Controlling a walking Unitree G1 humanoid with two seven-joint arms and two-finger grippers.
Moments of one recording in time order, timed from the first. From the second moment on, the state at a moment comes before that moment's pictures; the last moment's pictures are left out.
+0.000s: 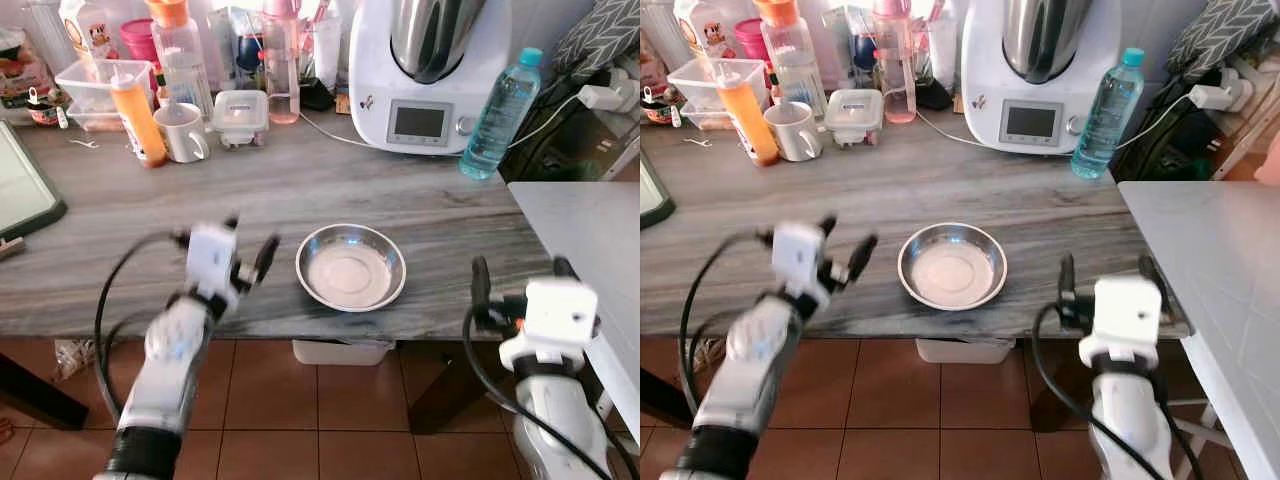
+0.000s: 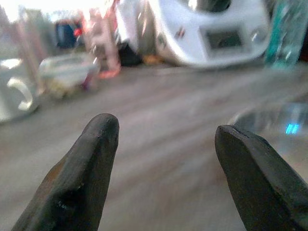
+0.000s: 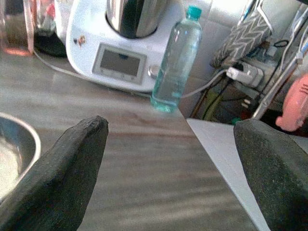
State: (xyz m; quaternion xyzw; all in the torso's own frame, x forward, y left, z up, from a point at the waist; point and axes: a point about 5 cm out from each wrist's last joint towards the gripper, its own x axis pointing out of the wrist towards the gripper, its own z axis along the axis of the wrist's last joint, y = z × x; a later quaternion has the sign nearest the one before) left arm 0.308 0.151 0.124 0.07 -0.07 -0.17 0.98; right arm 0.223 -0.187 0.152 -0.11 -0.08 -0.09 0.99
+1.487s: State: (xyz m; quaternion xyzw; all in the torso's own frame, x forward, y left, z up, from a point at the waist) left arm 0.244 0.238 0.087 0.23 -0.03 -0.04 0.97; right arm 0.242 -0.152 0.142 -0.09 -0.09 0.01 0.99
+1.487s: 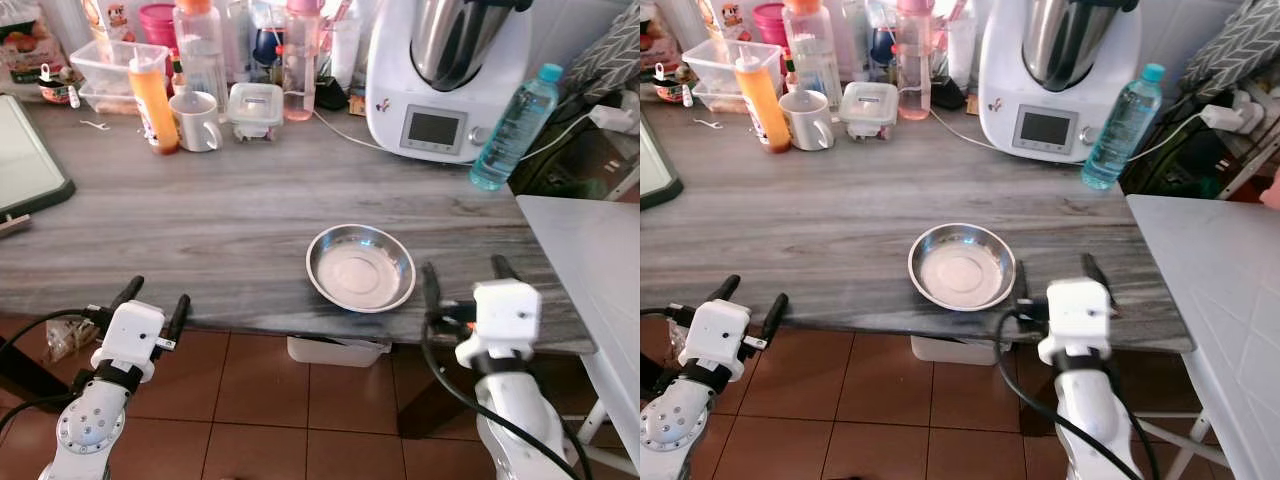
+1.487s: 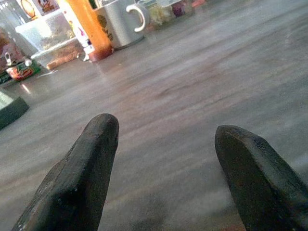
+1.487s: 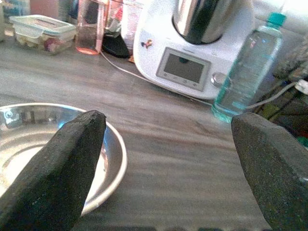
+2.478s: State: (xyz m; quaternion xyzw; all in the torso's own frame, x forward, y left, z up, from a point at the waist) left arm 0.273 0.201 0.126 0.24 -0.11 -0.01 0.96; right arm 0.267 -0.156 0.149 -0.10 -0.12 0.00 0.99
